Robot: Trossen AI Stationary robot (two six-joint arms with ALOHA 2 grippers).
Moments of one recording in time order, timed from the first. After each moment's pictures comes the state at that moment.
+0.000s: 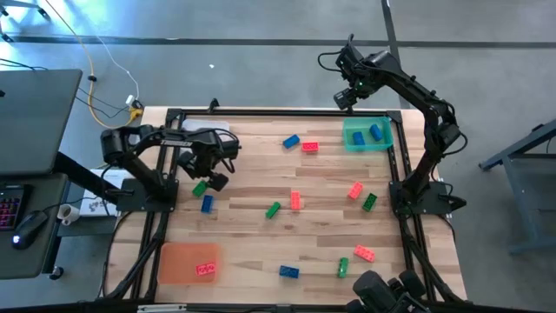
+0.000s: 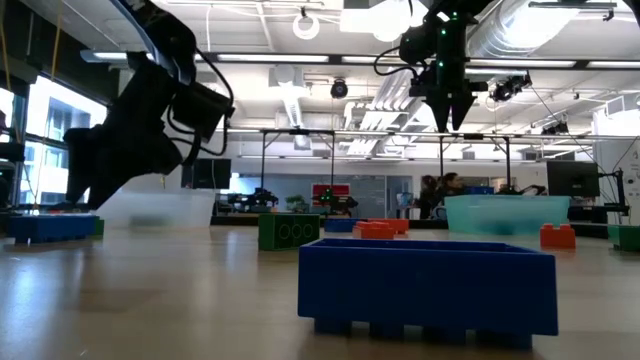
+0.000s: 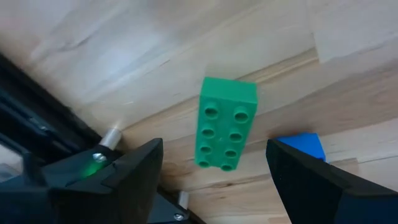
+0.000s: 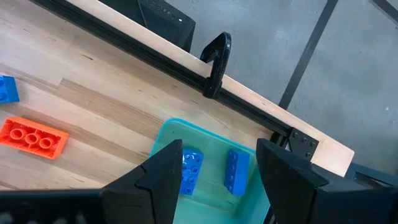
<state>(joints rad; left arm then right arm) 0.53 1.59 0.85 -1.21 0.10 -0.61 -0.84 1.74 1.77 -1.34 0.28 0.17</state>
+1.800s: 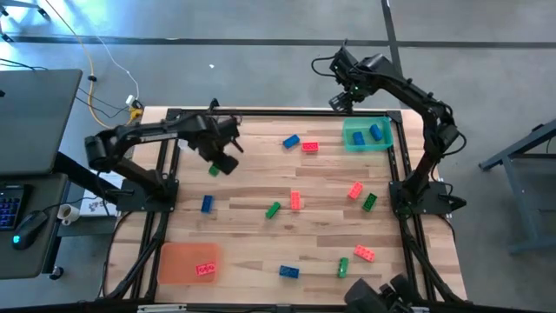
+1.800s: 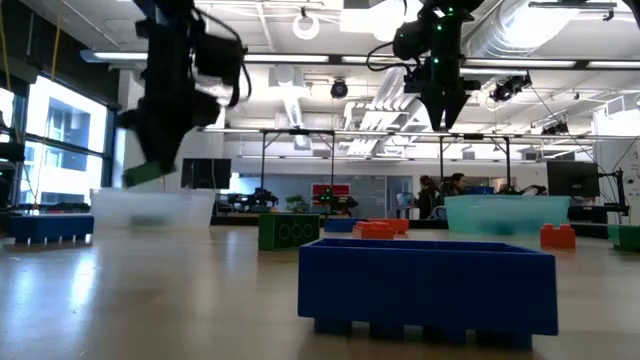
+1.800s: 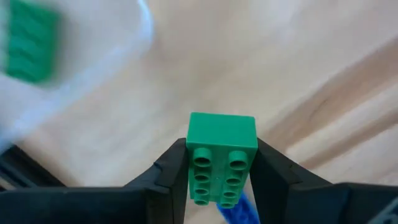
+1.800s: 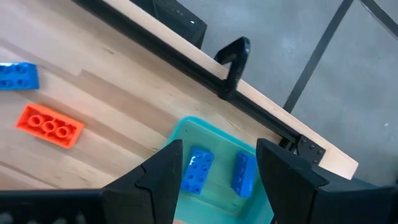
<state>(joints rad) 0.58 1.43 1.04 -1.13 0.01 -0.48 -0.77 1.74 1.77 -1.34 0.28 0.16</state>
